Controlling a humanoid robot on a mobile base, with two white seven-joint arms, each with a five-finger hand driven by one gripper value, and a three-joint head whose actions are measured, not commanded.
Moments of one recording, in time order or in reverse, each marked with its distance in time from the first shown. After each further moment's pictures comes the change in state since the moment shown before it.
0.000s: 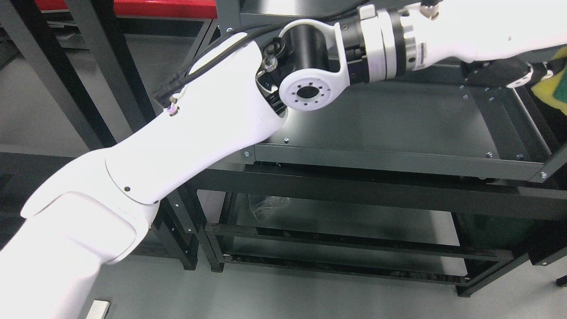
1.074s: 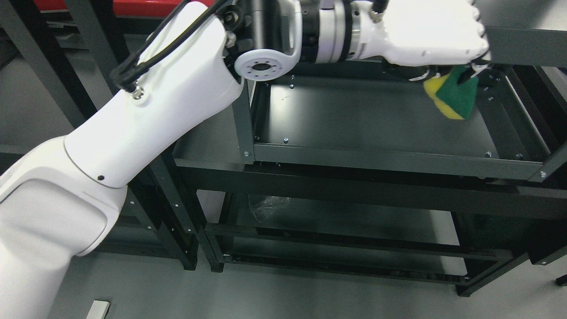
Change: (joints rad) left arm 0.066 0.134 0.077 0.024 -0.204 -0.210 -0.172; right arm 0.000 0.000 0.000 0.000 0.000 0.001 0.000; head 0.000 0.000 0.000
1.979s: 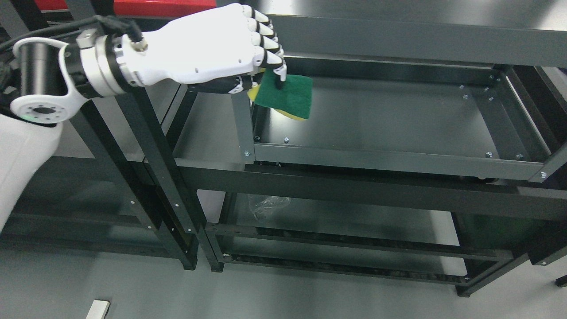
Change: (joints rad) left arm 0.385 0.466 0.422 -0.304 0.188 -0.188 -0.086; right arm 0.000 0.000 0.000 0.000 0.000 0.000 0.000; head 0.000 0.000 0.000
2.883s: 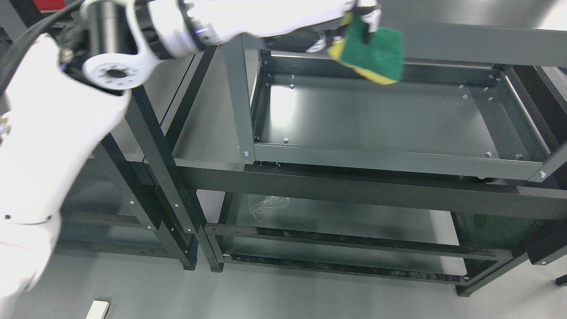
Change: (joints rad) left arm -0.241 -0.307 -0.171 0.117 -0.044 0.159 0.071; right arm 0.000 0.000 0.000 0.000 0.000 0.003 0.000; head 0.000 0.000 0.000
